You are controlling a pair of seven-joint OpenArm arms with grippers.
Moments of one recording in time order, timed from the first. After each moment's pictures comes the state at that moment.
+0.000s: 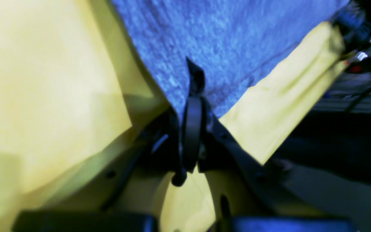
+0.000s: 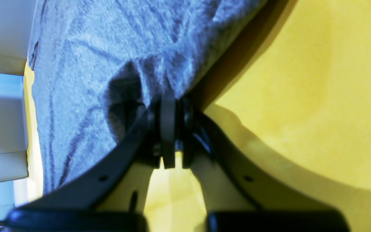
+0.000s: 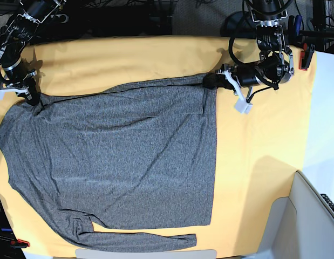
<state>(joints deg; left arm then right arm) 5.4 -8.9 -16.3 84.8 -54.5 -31.1 77.8 -3.3 12.3 49.8 73.7 51.6 17.7 -54.7</state>
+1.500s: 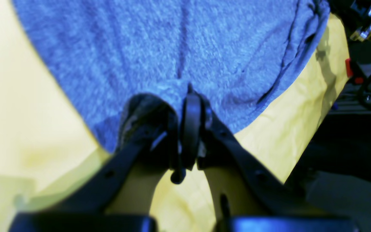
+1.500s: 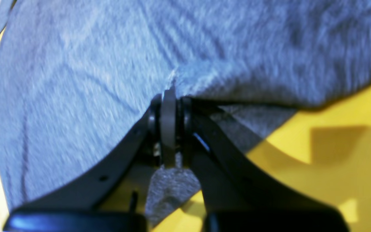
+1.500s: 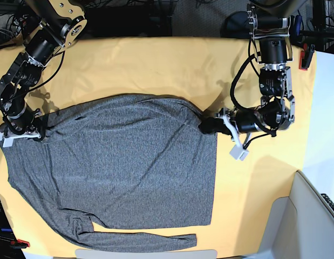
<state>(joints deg) -15.2 -12.1 -7.7 70.6 -54.1 -31.1 73.3 17.4 10.2 43.2 73.7 27.5 15.0 -55.7</state>
